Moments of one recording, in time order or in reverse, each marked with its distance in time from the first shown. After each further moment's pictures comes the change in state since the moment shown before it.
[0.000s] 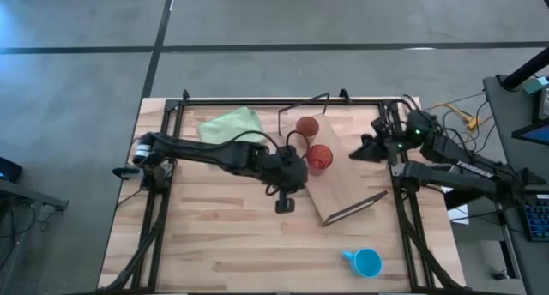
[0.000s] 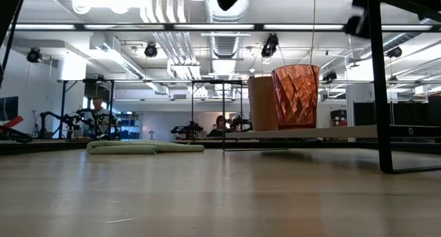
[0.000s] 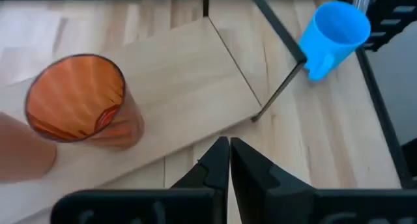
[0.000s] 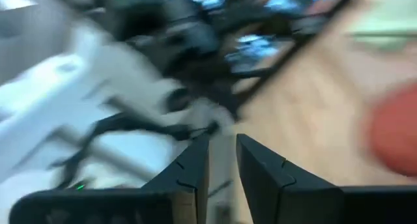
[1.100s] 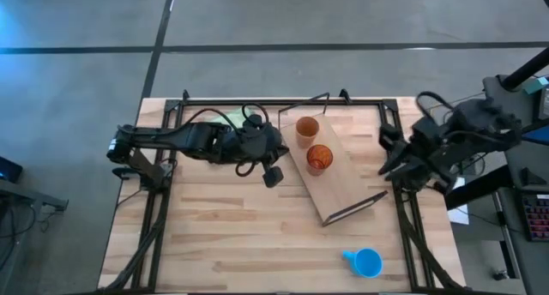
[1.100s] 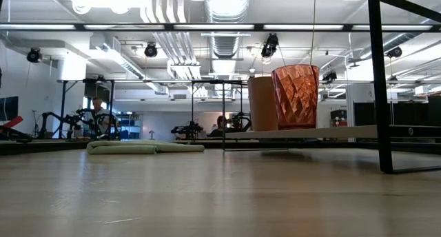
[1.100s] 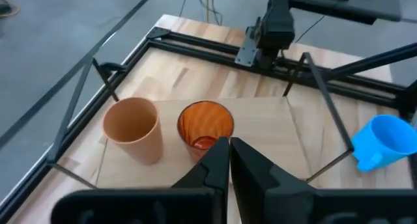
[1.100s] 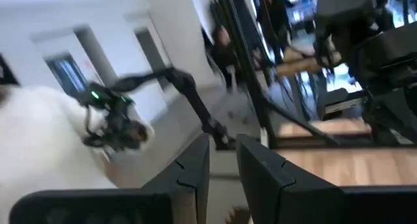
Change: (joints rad) left arm 0.000 -0.226 0.001 -0.049 -0.346 -0.204; right arm 0.791 0.367 0.841 -0.377 0.548 -0.507
